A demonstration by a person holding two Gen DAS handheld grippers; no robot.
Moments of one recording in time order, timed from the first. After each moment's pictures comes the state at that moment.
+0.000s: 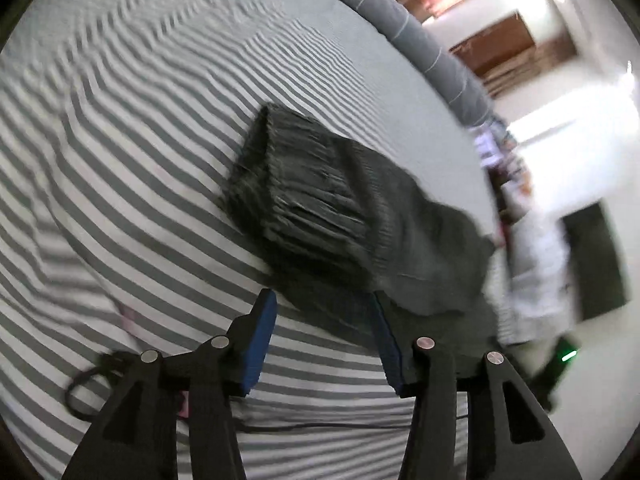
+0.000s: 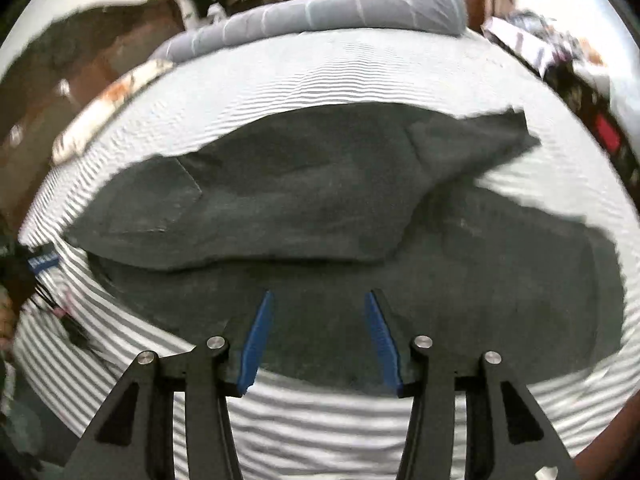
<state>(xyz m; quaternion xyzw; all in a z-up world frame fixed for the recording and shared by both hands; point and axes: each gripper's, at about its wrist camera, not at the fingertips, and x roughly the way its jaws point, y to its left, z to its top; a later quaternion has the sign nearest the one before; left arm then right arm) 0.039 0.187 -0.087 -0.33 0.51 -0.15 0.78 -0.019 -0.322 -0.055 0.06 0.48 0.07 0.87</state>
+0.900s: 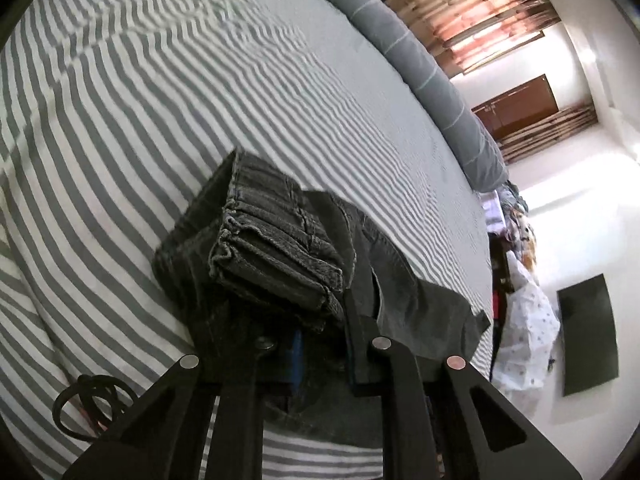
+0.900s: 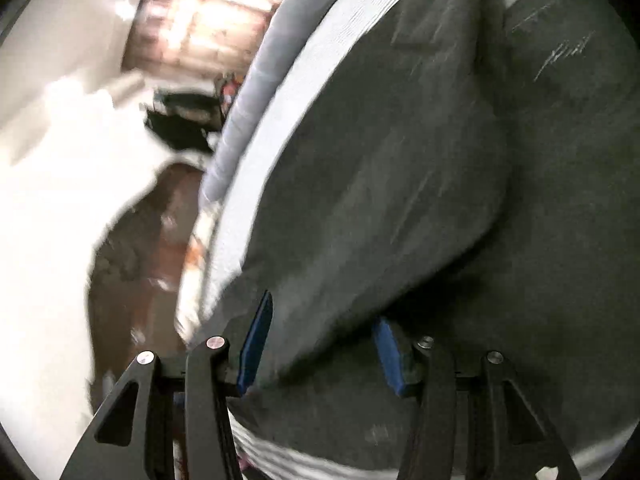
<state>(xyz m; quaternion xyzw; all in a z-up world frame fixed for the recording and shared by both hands) 0.099 0.151 -0.078 -0.37 0.46 -0.07 0.80 0.047 -0.332 -0.149 0.50 0.35 0.12 0.78</state>
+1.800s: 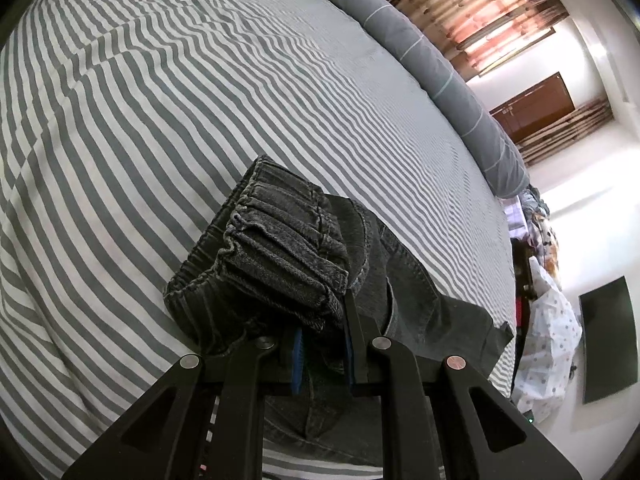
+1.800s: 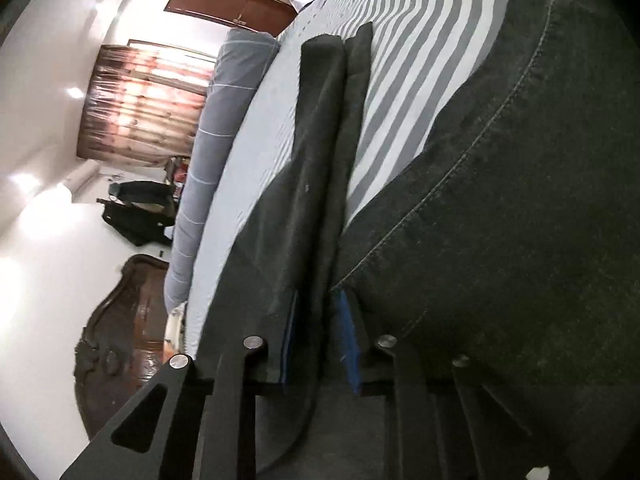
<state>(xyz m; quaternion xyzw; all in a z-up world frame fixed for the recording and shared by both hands) 0.118 0.157 -0.087 -0.35 0.47 -0.03 0.81 0.083 -0.463 -0.153 0.53 0.31 -0.02 0.78</state>
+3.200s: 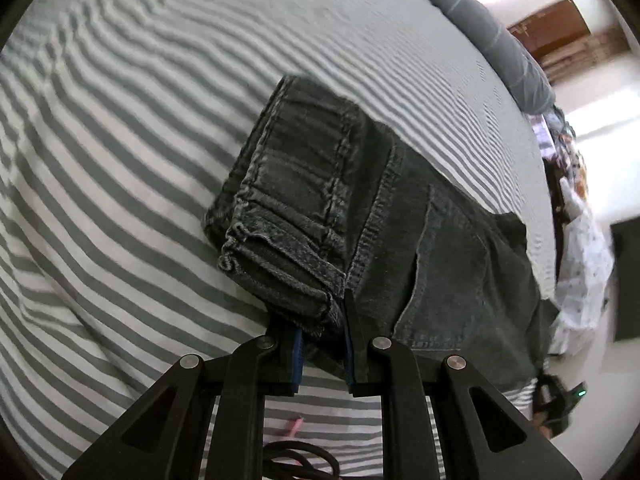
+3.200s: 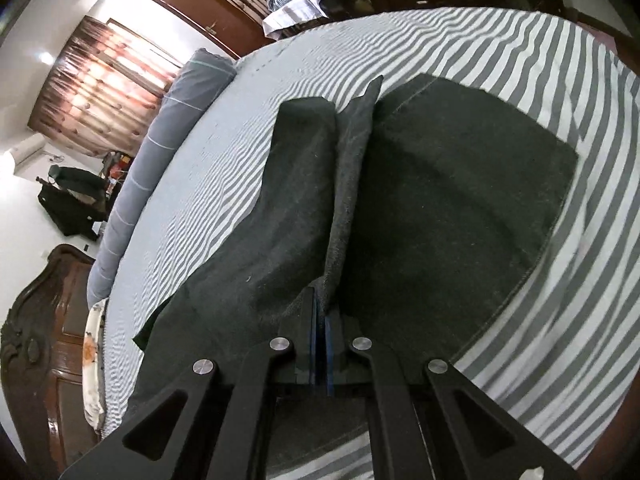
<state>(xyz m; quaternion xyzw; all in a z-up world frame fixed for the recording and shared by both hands) 0.112 0.151 -0.114 -0.24 0.58 -0.06 0.77 -0.063 -0.500 -0.111 0.42 0.35 -0.15 0.82</state>
